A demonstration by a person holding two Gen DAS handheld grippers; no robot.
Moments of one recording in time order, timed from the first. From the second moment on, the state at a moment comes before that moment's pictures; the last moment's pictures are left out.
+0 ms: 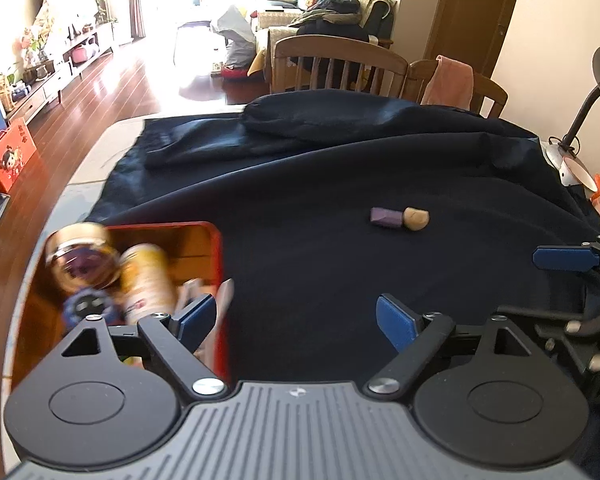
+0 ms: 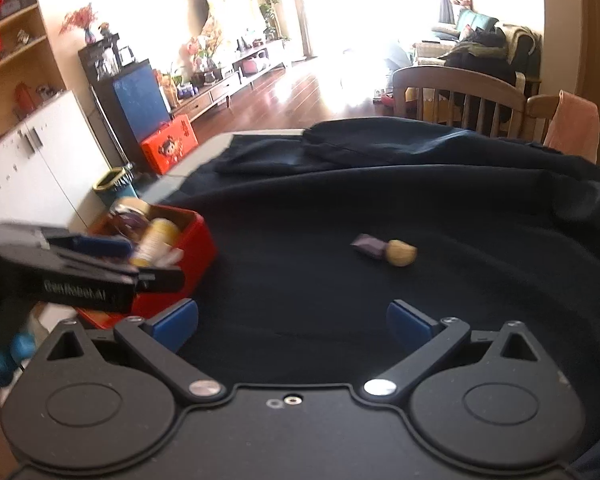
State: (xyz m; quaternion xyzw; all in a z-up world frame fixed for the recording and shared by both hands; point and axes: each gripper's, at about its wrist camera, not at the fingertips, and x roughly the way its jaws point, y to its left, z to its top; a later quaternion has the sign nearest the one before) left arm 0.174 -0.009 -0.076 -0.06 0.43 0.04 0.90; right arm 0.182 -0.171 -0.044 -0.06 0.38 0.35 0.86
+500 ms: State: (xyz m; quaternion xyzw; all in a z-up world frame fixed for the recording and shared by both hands) left arm 0.268 -0.064 -0.108 -0.04 0.44 0.03 0.90; right arm 0.253 -0.196 -0.077 -0.18 0.36 0.40 0.83
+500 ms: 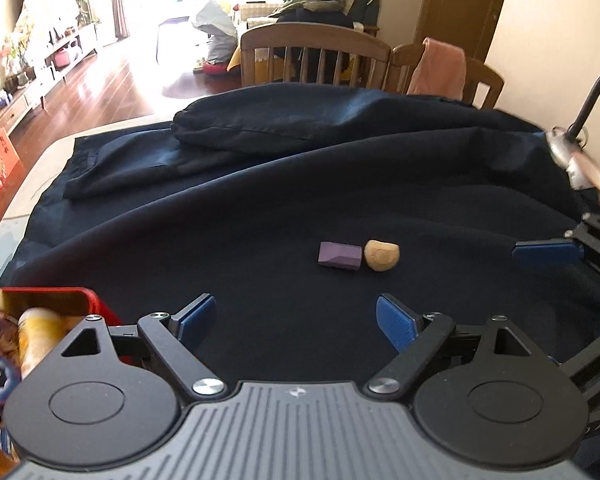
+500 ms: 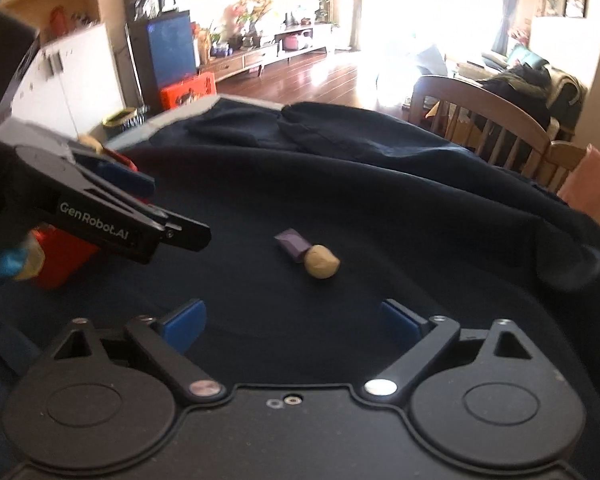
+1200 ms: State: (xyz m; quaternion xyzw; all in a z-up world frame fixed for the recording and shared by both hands) left arm 0.339 -0.077 -0.163 -0.02 0.47 0.01 0.88; right arm 0.307 -0.175 -0.119 -0.24 0.35 0.46 0.78
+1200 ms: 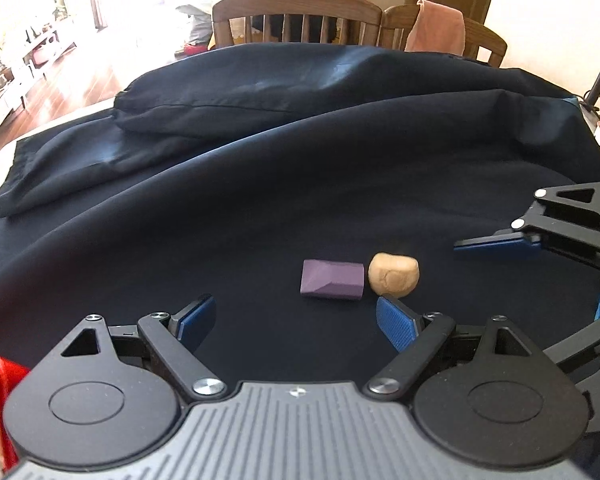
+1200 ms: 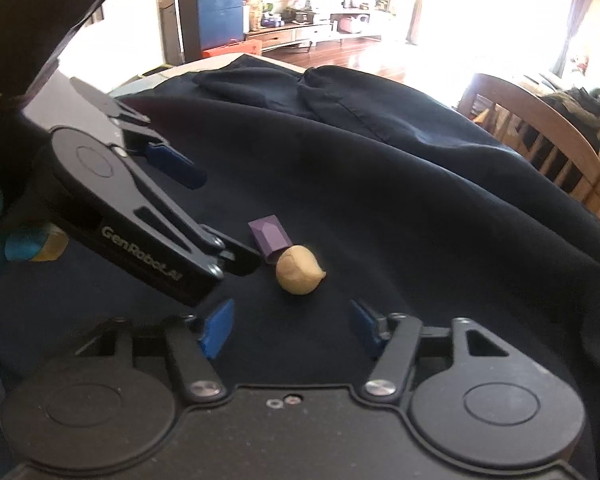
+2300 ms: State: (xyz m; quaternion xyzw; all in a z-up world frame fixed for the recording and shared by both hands) left arm 0.346 -0.067 -0.163 -0.03 0.46 0.02 0.89; right arm 0.323 -0.166 -0.130 -0.25 0.32 0.49 0.77
